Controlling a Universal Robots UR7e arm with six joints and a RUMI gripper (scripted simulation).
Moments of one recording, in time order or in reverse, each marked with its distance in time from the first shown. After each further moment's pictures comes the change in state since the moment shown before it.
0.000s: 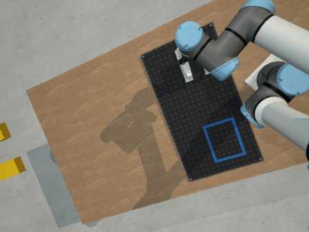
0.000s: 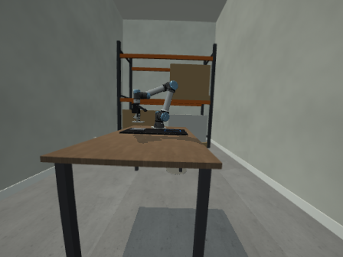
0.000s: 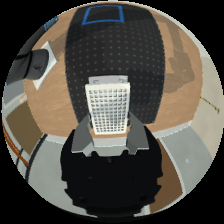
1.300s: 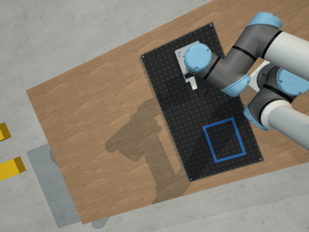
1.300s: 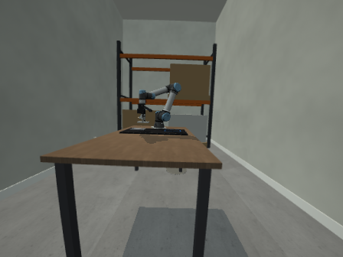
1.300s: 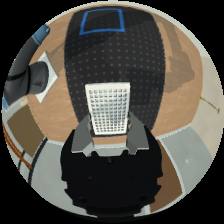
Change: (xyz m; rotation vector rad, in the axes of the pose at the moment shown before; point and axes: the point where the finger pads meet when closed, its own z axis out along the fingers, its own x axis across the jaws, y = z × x) arm -0.002 -0.063 0.002 0.001 0.000 0.016
